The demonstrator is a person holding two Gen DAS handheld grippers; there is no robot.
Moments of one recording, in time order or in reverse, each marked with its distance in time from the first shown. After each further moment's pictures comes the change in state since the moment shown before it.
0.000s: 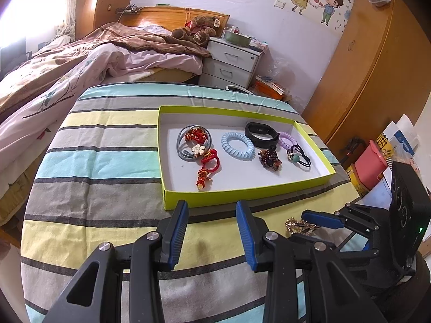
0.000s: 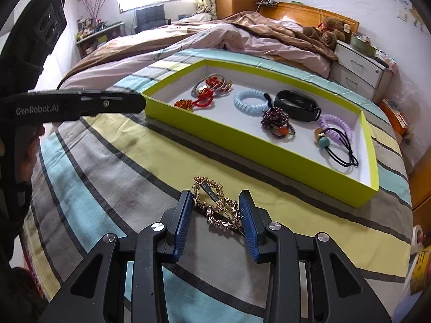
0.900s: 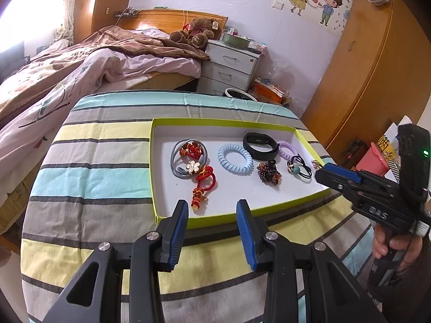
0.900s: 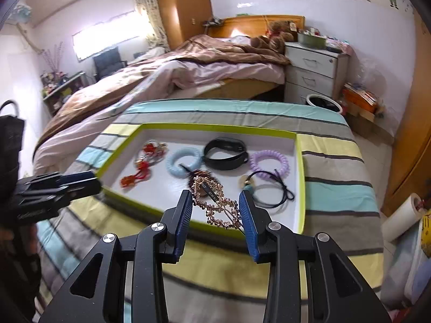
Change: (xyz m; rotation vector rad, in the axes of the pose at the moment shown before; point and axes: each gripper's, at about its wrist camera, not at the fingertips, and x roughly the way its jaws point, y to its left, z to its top) left arm 0.012 -0.006 0.019 0.008 -0.010 0.001; right arm -0.018 -0.071 0.047 0.247 -0.104 -0.121
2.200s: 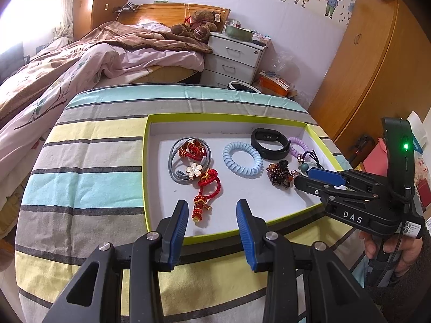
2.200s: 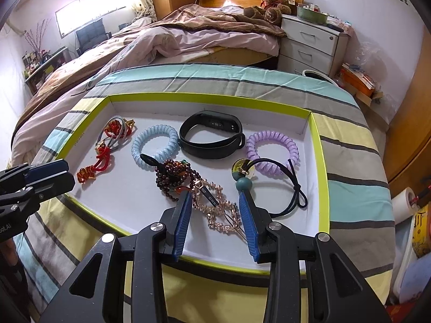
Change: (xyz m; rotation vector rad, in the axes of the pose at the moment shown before) left arm 0.027 0.001 0.007 0.013 0.035 0.028; right arm 0.053 -0.002 0.006 -0.020 0.145 -0.054
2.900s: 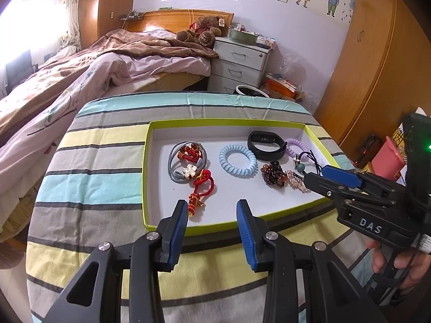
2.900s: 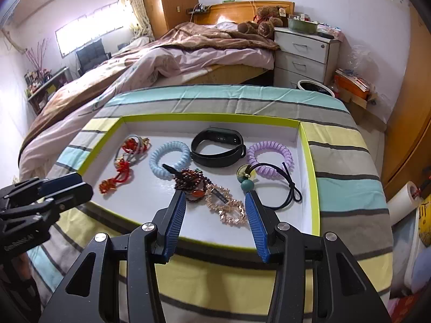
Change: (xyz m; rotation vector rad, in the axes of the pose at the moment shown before) left arm -0.018 -0.026 -0.004 0.018 -0.027 0.080; right arm -0.037 0.007 -0.011 0.067 -0.110 0.020
